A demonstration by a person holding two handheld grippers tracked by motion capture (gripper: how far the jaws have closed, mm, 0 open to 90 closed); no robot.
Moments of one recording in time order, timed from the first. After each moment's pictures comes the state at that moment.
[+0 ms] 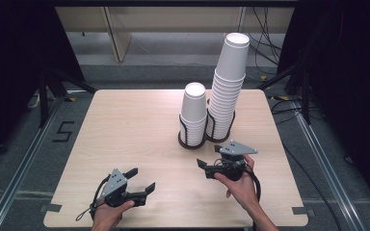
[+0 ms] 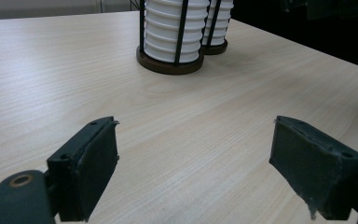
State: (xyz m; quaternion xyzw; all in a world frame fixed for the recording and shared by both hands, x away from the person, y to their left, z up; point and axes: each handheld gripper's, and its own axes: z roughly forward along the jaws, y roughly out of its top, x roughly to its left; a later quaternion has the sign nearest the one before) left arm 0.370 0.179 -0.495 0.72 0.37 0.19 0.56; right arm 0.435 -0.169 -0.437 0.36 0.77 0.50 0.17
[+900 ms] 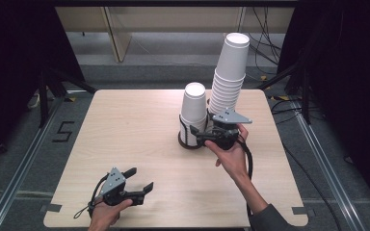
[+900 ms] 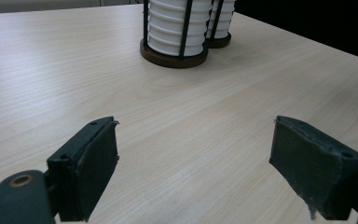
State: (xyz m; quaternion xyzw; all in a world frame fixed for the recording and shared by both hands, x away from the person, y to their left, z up) left arm 0.374 0.186 -0.496 0.73 0.38 0.19 0.54; right arm 0.484 -0.142 -0.371 0.36 0.73 0.53 0.24
